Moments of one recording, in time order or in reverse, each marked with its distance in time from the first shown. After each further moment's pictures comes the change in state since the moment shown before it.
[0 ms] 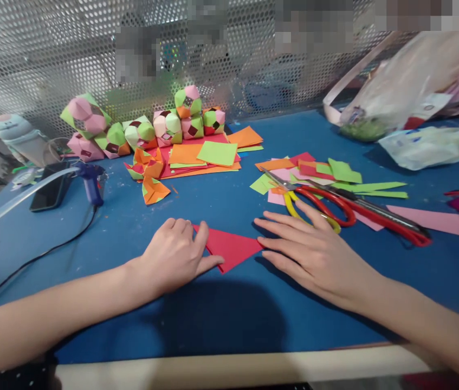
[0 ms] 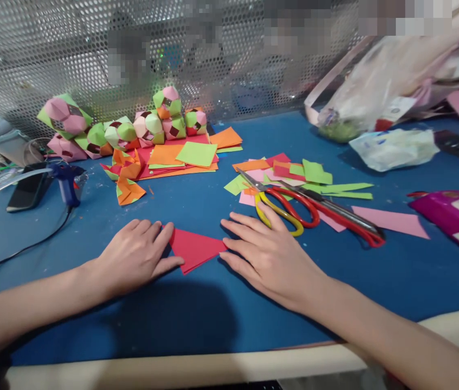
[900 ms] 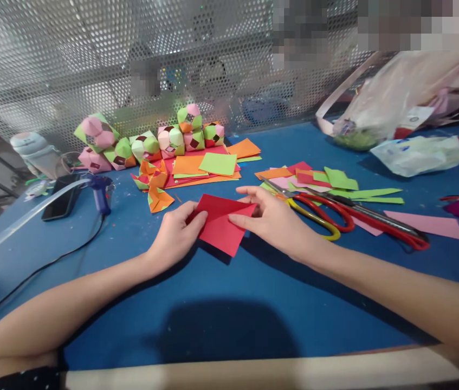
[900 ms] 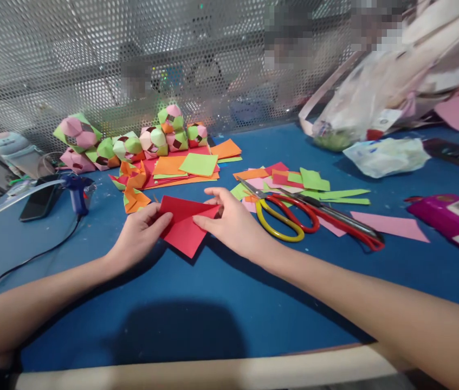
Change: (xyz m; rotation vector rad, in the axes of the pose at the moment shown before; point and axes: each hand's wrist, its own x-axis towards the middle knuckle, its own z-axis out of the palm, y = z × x) left_hand 0.022 -0.017 0.012 -1.190 0.336 -0.499; right_hand 0.077 -0.009 0.014 0.951 0.153 0.734
